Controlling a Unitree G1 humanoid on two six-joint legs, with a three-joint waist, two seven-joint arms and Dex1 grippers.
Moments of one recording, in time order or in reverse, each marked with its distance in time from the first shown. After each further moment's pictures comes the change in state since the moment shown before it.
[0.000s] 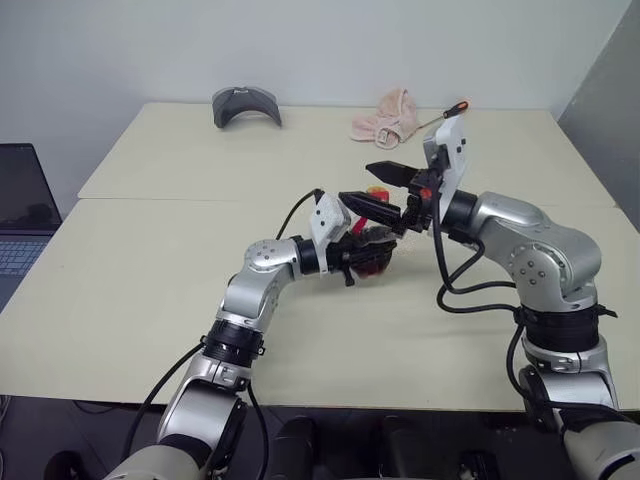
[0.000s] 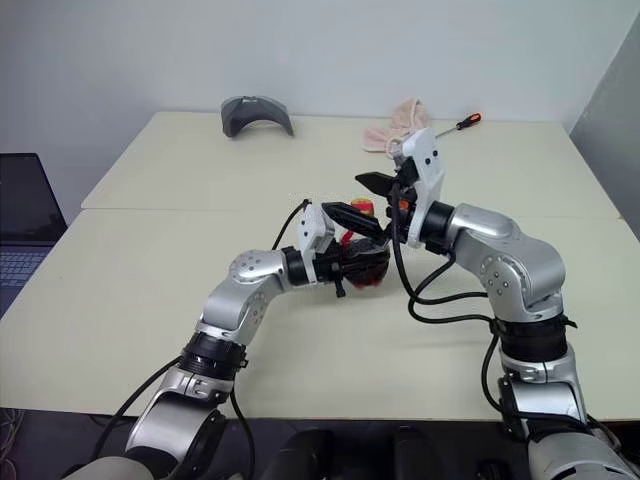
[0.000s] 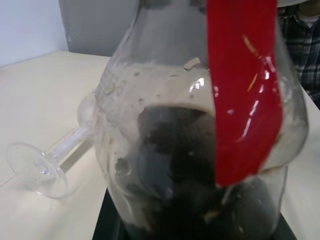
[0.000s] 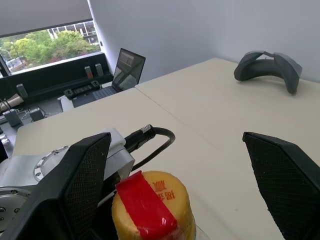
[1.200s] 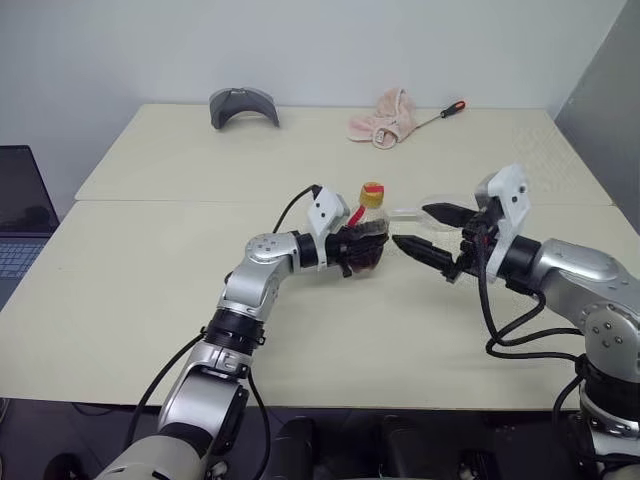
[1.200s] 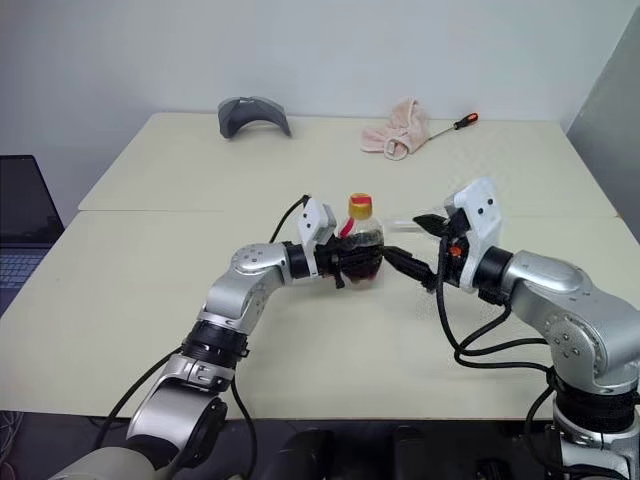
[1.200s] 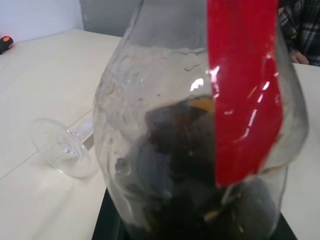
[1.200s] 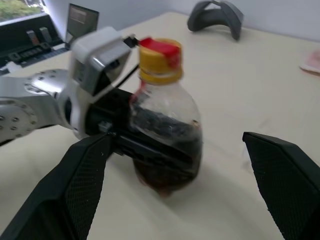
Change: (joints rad) left arm -0.070 0.005 0.012 0.115 0.029 0.012 0.044; right arm 0.241 -0.106 -0.187 -0.375 0.067 0.250 -0.110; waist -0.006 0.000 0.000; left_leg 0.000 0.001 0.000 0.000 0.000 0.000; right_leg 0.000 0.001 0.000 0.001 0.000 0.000
